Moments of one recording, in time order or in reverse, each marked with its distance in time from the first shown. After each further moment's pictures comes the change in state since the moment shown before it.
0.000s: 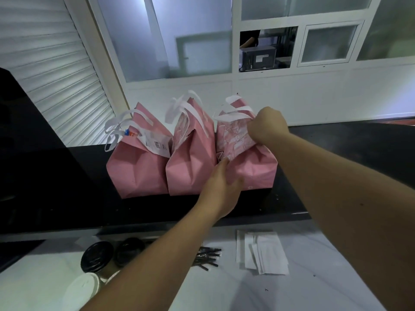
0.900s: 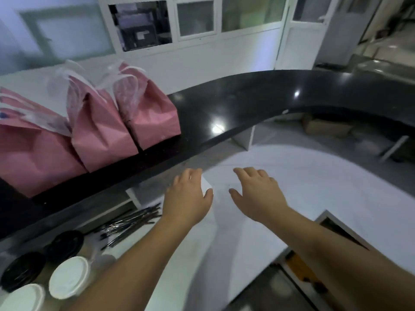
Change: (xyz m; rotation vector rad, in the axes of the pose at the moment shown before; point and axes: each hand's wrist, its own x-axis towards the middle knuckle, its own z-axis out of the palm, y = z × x) left_hand -0.176 -0.008 0.069 0.644 -0.314 0.375; right_hand -0.376 0.176 -0.035 -0.447 -0.082 0.185
